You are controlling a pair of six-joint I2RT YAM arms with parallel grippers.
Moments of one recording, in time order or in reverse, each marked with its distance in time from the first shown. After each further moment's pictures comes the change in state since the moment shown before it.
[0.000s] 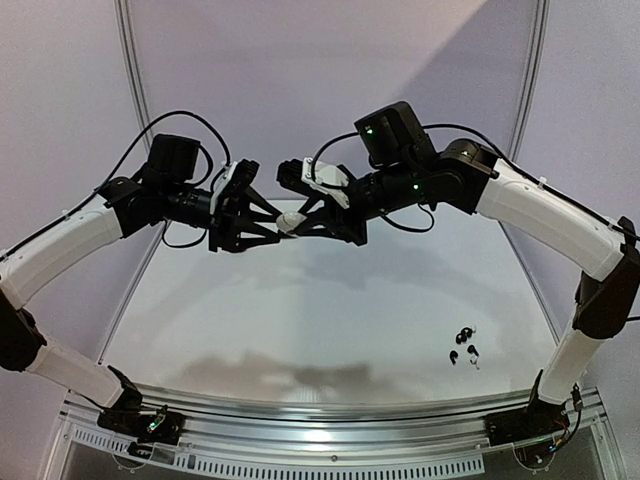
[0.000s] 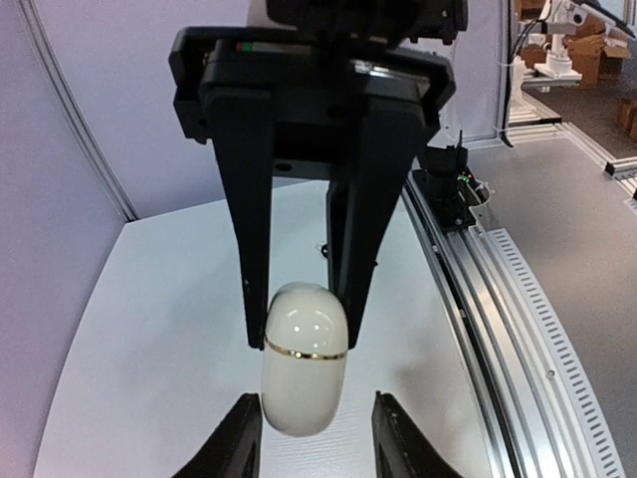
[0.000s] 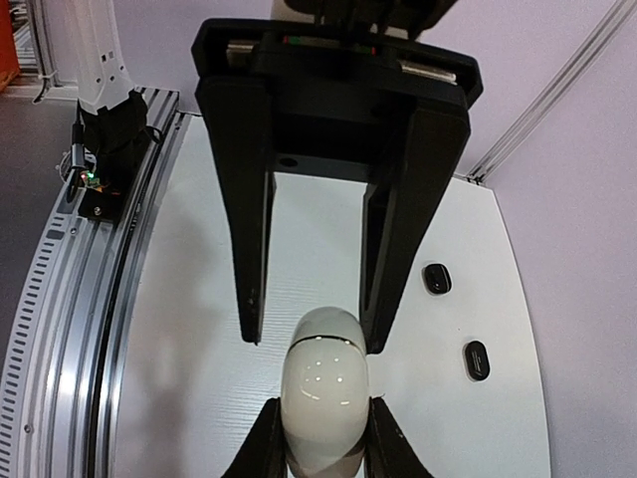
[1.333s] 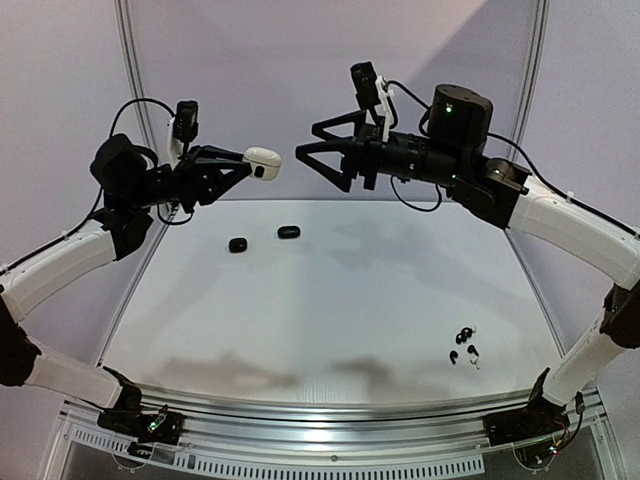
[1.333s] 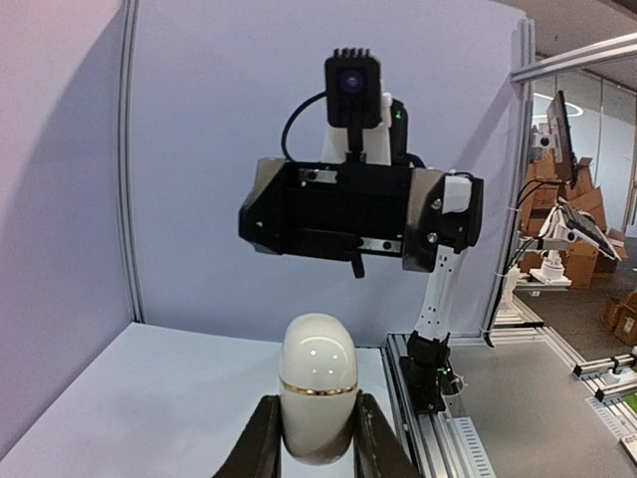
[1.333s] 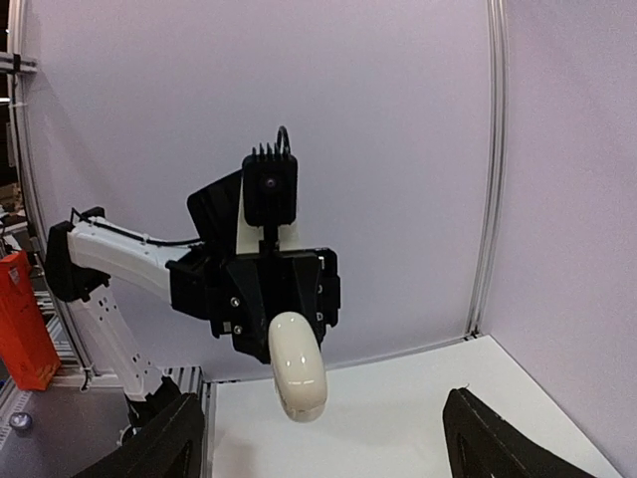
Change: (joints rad) left arm 0.154 -0.087 -0.246 1.051 0.115 -1.025; right arm -0.106 -0.207 -0.326 0.770 -0.144 0.629
